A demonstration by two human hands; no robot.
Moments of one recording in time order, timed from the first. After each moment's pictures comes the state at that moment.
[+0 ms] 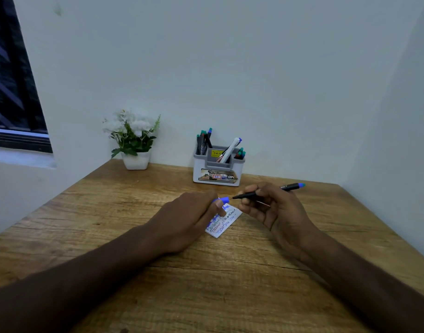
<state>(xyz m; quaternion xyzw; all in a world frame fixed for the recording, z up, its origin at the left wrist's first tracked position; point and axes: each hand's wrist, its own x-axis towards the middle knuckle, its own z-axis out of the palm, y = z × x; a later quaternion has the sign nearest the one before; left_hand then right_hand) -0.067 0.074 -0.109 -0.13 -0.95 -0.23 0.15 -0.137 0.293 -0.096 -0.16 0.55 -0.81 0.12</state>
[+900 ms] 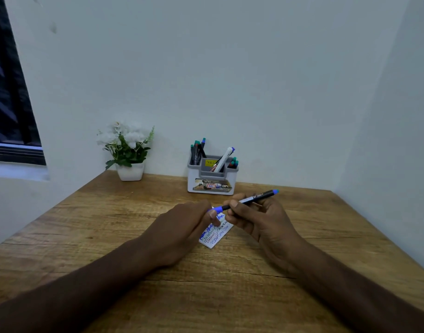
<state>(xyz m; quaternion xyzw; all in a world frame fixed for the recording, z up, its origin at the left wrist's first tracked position) -0.067 0.076 -0.110 -0.13 -0.96 -0.21 0.16 -0.129 0.286 -0.102 -0.20 0.56 -0.79 0.11</state>
